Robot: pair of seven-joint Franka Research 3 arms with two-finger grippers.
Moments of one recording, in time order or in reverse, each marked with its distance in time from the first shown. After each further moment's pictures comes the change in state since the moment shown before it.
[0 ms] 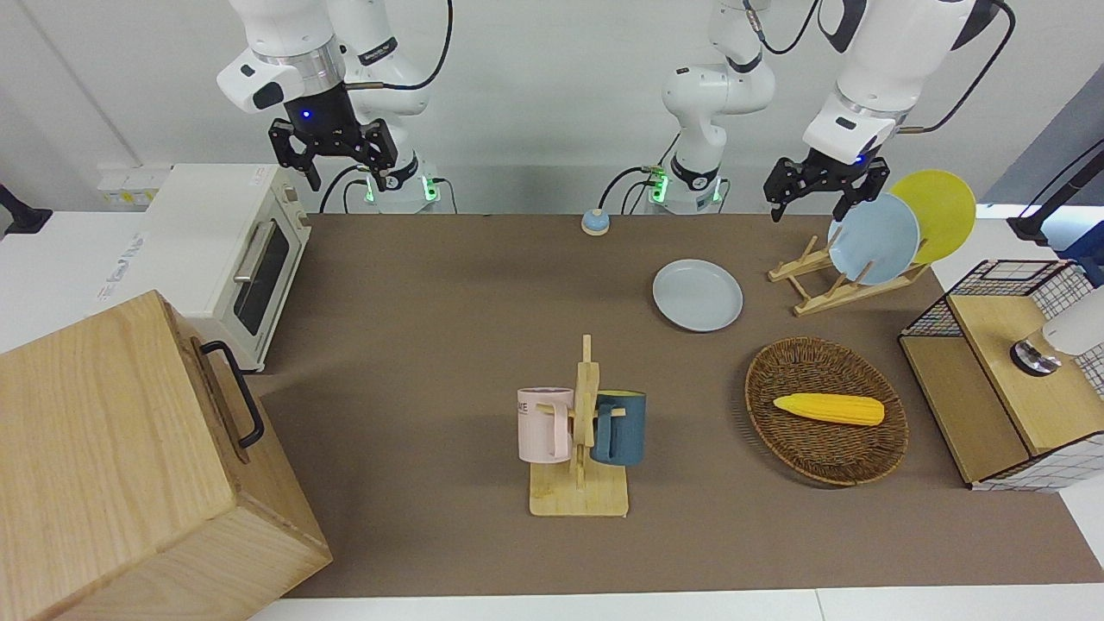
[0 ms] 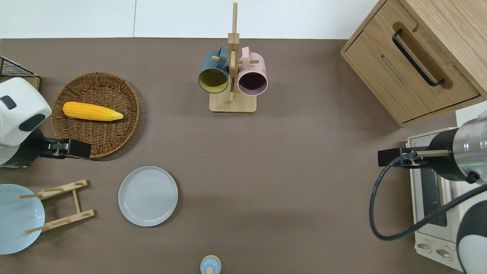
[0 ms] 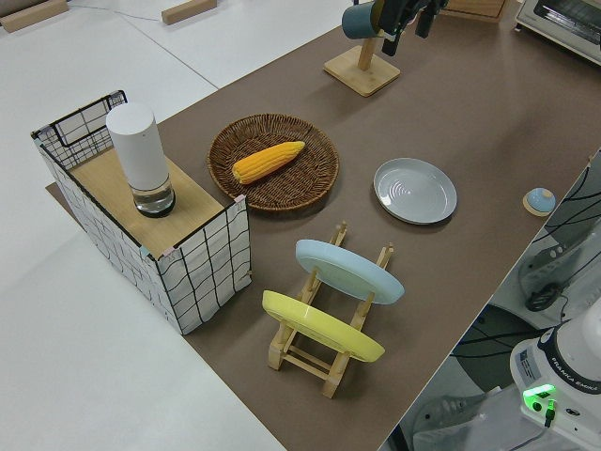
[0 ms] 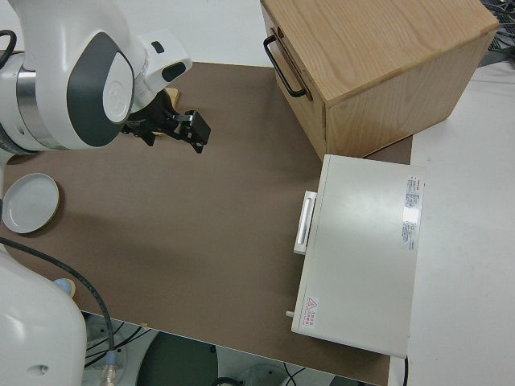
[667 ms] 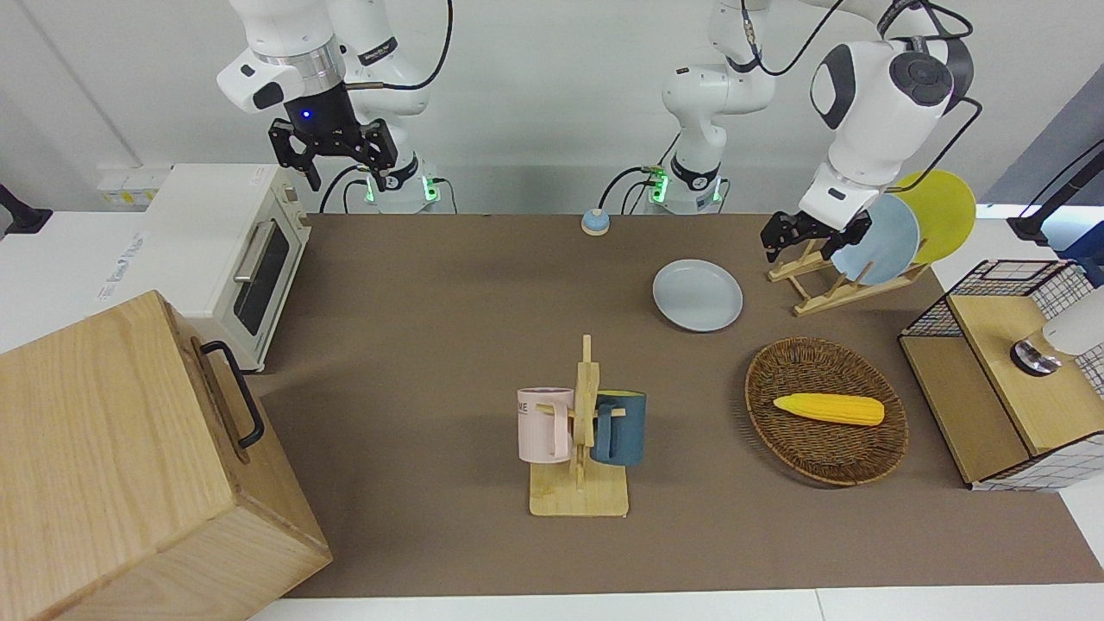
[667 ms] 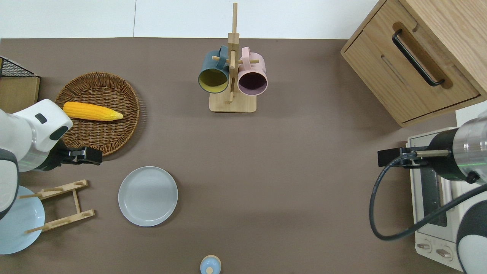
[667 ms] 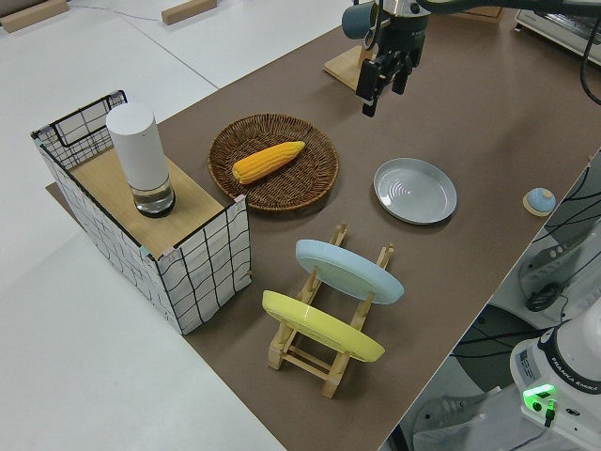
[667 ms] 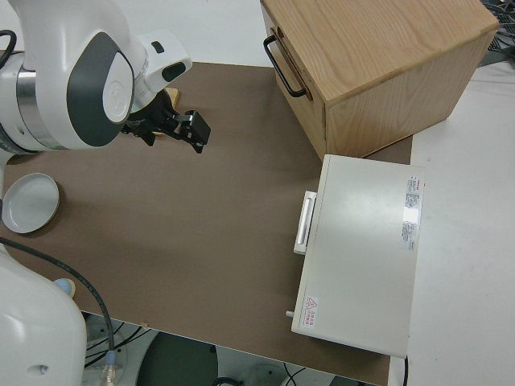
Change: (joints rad) left arm 0.001 -0.013 0.067 -0.299 -0.014 0.244 0.000; right arm 0.000 0.000 0.000 0.000 0.000 0.000 0.000
